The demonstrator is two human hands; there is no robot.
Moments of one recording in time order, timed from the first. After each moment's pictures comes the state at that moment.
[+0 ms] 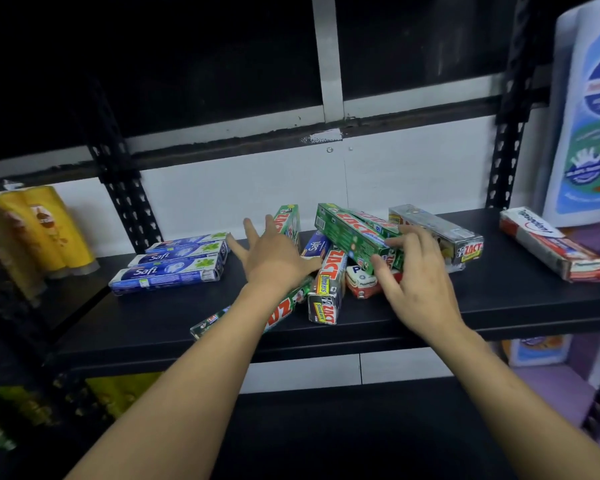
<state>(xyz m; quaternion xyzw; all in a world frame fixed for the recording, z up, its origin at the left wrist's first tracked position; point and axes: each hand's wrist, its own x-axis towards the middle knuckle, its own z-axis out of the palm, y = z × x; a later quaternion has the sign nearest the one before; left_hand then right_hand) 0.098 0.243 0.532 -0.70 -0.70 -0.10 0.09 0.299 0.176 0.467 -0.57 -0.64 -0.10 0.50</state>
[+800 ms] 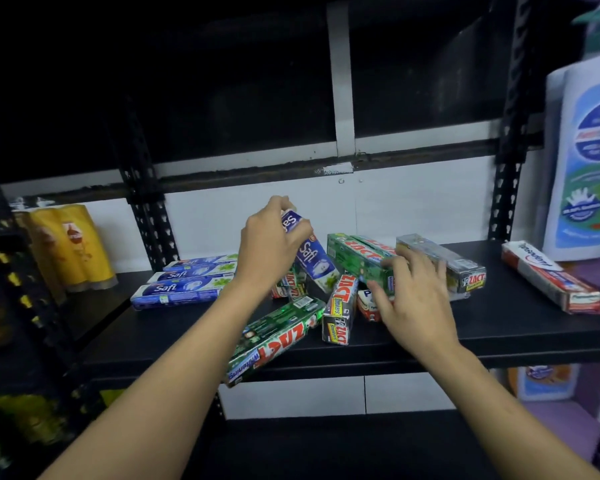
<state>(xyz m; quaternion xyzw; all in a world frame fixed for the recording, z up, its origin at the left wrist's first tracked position) 0.066 0.204 0.591 -0.72 -0.47 -0.51 0.02 0.277 0.165 0.488 -0.62 -0.65 -0.20 0.40</state>
